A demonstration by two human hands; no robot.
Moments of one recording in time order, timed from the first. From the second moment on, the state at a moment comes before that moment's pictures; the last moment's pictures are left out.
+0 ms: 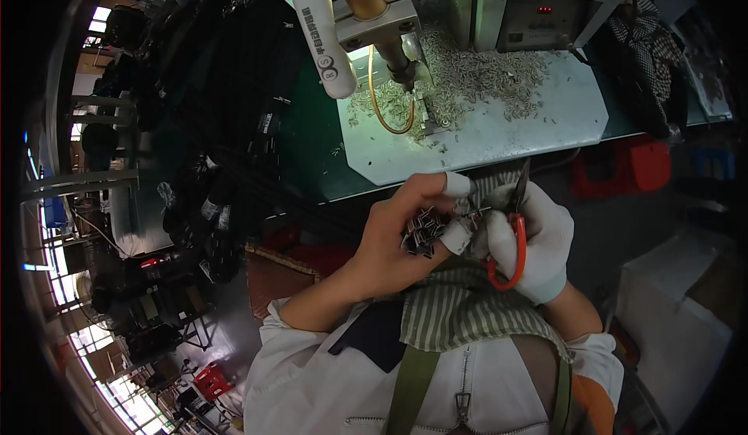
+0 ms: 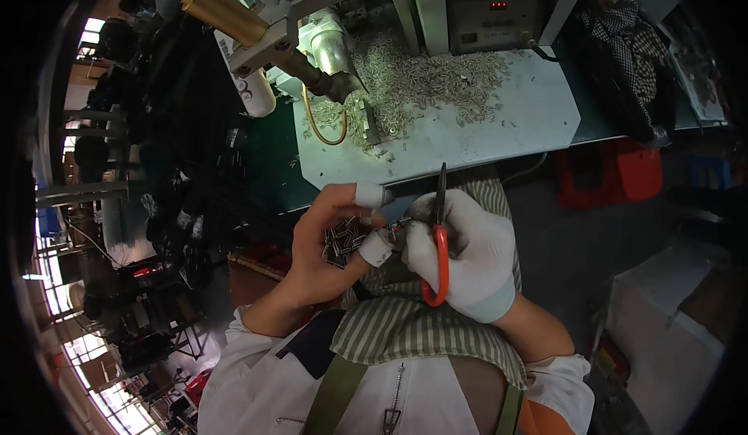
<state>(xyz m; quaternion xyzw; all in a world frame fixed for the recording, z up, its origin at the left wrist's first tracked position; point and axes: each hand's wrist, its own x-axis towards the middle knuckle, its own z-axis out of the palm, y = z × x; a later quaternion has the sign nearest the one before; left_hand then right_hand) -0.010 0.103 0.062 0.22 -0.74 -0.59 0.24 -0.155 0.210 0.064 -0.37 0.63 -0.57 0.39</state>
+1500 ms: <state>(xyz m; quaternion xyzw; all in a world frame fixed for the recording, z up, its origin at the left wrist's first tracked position) -0.011 0.104 0.051 0.30 -0.73 -0.54 0.30 -0.152 0.213 0.064 -0.57 0.66 -0.42 0.22</state>
